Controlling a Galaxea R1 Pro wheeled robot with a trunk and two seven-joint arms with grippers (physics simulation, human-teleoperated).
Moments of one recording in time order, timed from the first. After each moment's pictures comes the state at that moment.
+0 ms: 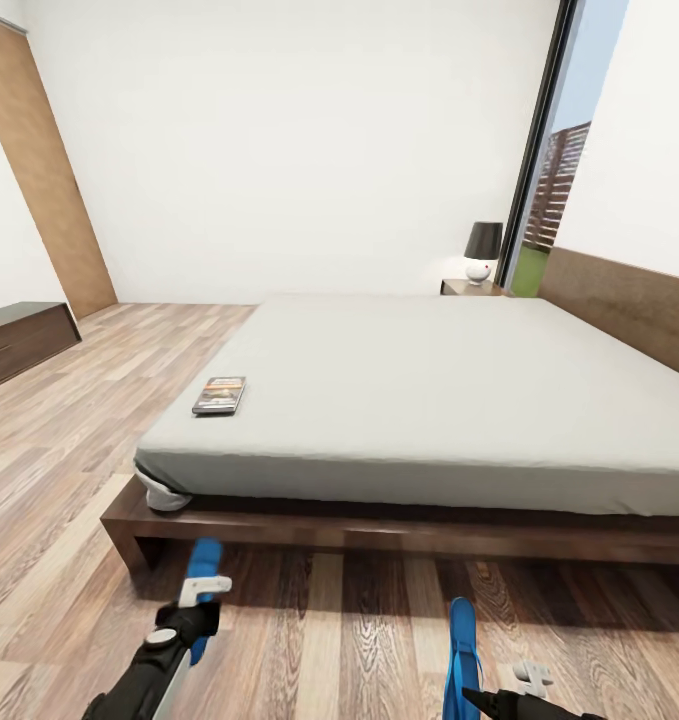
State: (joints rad) left arm -0.37 0.00 0.10 -0.73 -0.10 0.20 0.07; right arm -0.34 -0.18 -0.43 -0.41 0.15 0.21 0.91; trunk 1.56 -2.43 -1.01
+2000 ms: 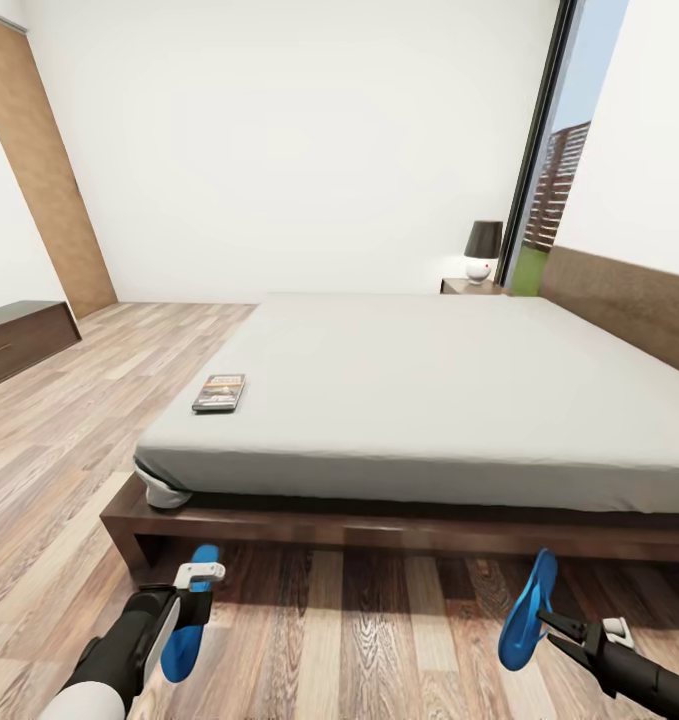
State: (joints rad) left arm -0.50 0.03 0.18 -0.69 -0.17 0.60 -0.09; right arm -0.34 -0.41 -0.47 -0.53 -0.31 0.75 1.07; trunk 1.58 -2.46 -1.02
